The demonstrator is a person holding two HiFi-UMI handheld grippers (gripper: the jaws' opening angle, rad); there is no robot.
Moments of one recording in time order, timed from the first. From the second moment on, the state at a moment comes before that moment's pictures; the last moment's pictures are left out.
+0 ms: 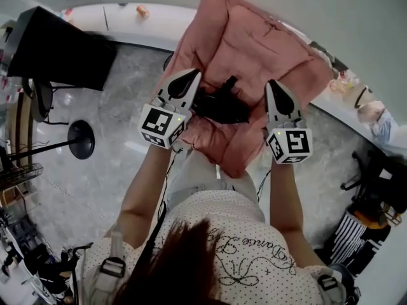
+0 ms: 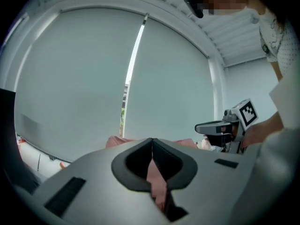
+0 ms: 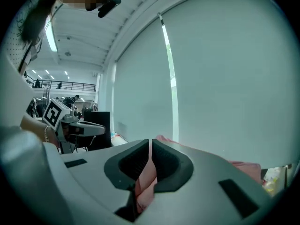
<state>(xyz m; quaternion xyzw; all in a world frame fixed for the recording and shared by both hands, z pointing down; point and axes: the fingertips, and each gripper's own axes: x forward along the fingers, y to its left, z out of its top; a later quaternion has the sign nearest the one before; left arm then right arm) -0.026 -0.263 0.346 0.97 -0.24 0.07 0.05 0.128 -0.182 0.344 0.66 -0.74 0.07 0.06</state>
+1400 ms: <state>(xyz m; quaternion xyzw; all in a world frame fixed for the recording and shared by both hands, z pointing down) -0.016 -0.229 0.254 0.96 -0.29 0.02 -0.01 0.137 -0.144 0.235 0.65 -0.76 -0.02 0.01</state>
